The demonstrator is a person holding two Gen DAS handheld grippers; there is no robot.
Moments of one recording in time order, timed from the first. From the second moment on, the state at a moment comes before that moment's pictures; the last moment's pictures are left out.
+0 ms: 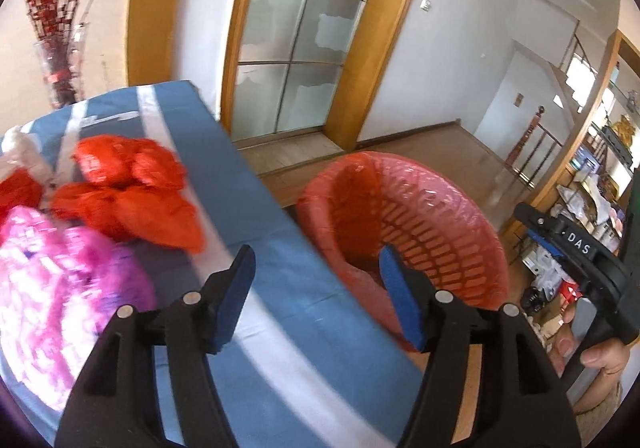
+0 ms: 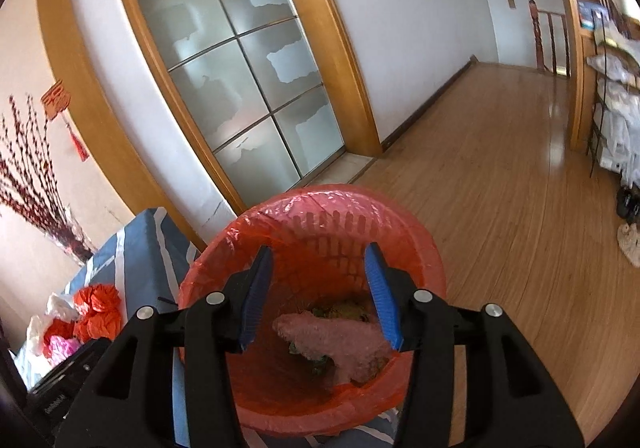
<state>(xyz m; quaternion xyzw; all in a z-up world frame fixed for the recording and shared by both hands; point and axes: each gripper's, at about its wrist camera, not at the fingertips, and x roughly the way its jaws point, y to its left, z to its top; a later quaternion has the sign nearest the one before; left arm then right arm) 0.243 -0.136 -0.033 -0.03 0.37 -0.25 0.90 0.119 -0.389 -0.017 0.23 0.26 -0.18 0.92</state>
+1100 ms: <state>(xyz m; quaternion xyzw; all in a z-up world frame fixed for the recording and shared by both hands) 0.193 0.148 -0.032 -0.09 0.33 0.05 0.94 0.180 -0.143 -0.021 0.08 0.32 0.09 0.94</state>
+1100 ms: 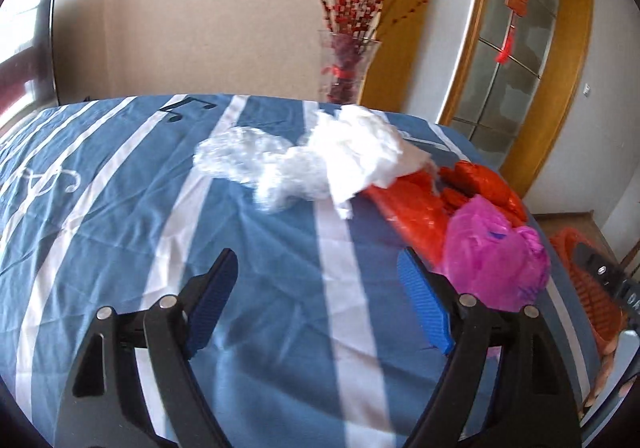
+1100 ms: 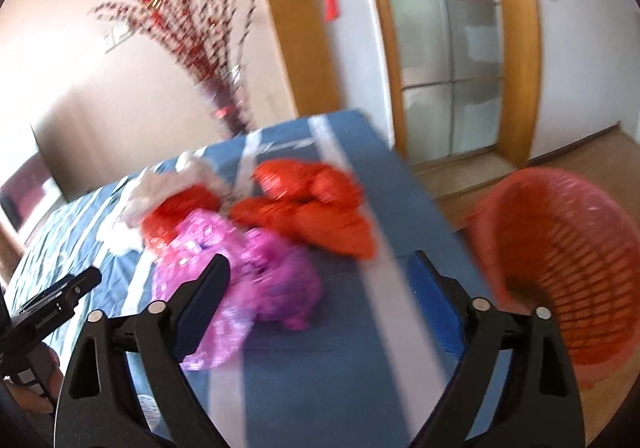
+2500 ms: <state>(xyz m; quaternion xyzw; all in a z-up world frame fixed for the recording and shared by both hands) 0.206 0.146 -0.044 -0.10 0.35 0.02 0.93 0.179 -0.128 -0.020 0.04 0.33 0.11 0.94</state>
